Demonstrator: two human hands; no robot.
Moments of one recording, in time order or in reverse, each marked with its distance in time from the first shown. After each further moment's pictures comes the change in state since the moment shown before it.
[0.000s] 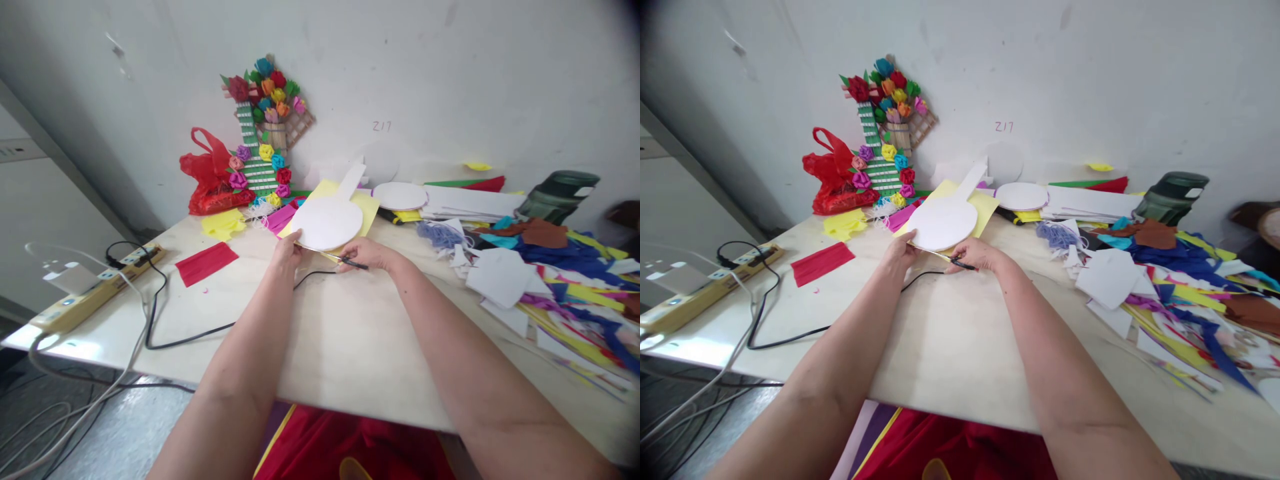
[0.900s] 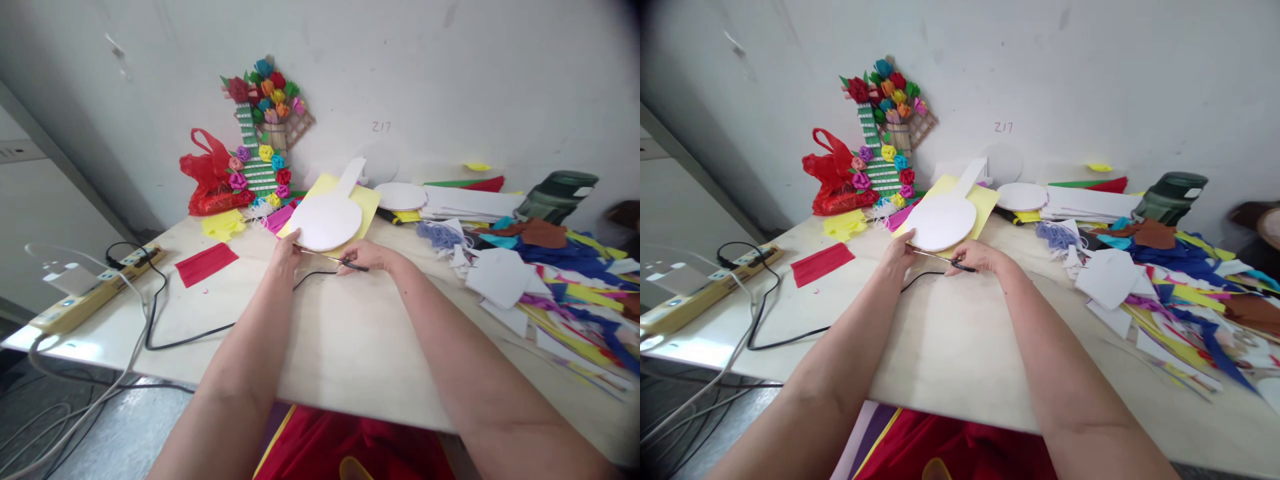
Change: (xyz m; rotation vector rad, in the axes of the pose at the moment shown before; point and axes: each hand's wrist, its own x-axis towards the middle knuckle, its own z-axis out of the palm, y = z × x) left_hand -0.005 0.000 0.002 0.000 -0.027 0.063; right_hand 0.000 0.000 -0.002 -0.074 -0.050 0.027
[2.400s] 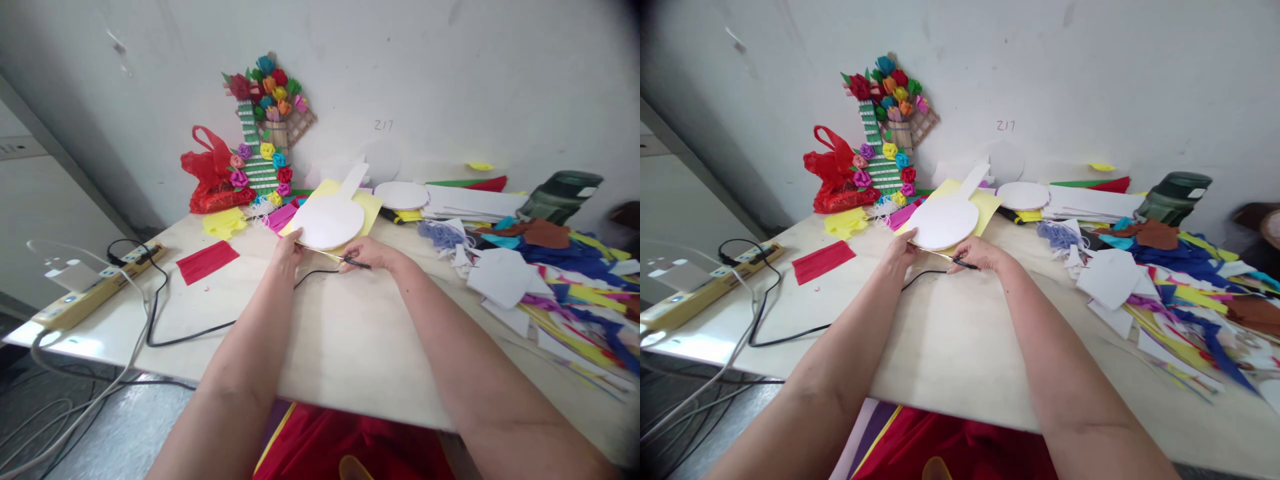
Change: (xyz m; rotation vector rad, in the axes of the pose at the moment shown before) left_hand 0.002 0.002 0.000 0.001 0.029 -0.074; right_hand -0.002 0.000 -0.001 0.074 0.053 -0.019
